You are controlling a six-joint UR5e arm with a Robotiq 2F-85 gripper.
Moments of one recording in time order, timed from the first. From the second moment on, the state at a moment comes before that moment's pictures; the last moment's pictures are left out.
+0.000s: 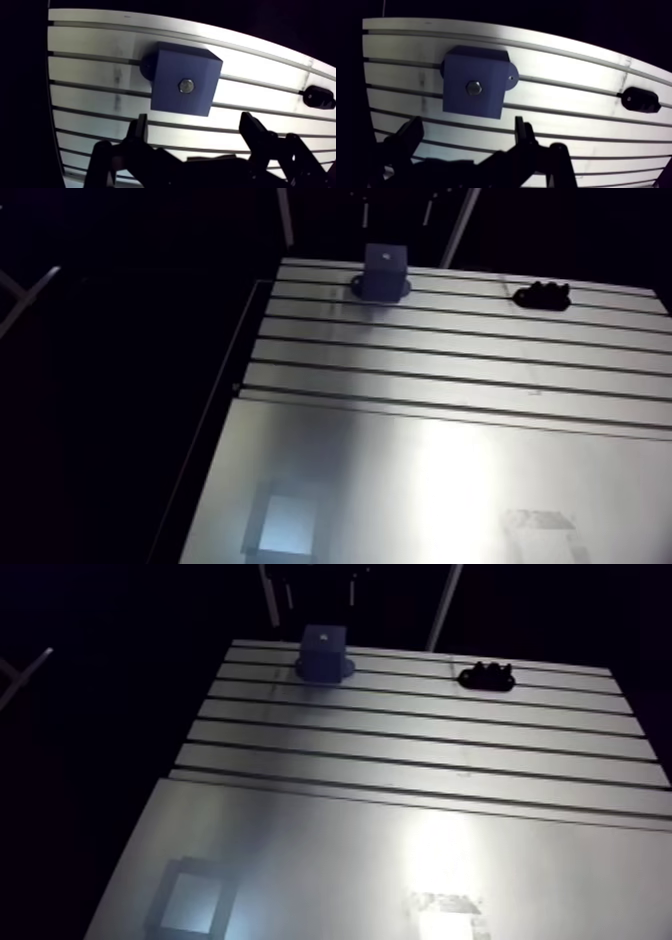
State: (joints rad) arm 0.09 -1.01 1.37 -1.88 -1.59 -1.65
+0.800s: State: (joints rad) arm 0.05 -1.26 1.42 -1.73 -1.60 -1.65
